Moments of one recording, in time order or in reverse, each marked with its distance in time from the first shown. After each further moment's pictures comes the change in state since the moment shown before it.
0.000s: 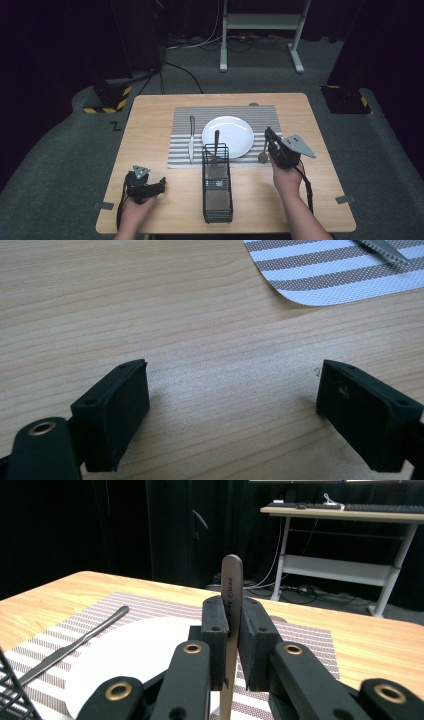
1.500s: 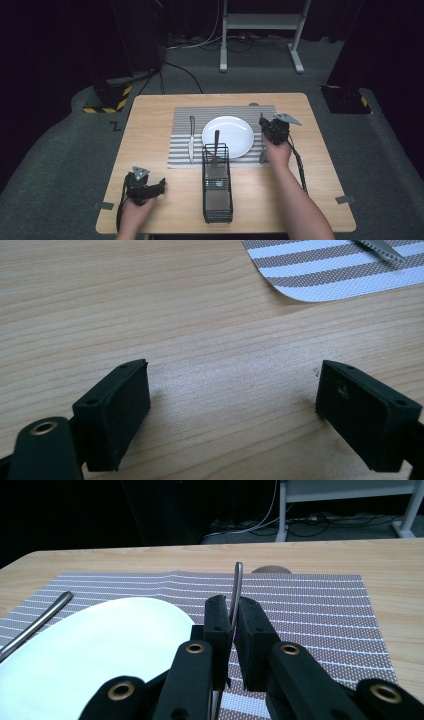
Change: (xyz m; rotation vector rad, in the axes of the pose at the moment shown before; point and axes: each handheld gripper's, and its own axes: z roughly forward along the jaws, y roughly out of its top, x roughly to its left) left arm -0.001 -0.003 -0.003 -0.003 -0.003 -0.003; right arm -0.049 -0.027 0.113 0.222 -0.010 0.190
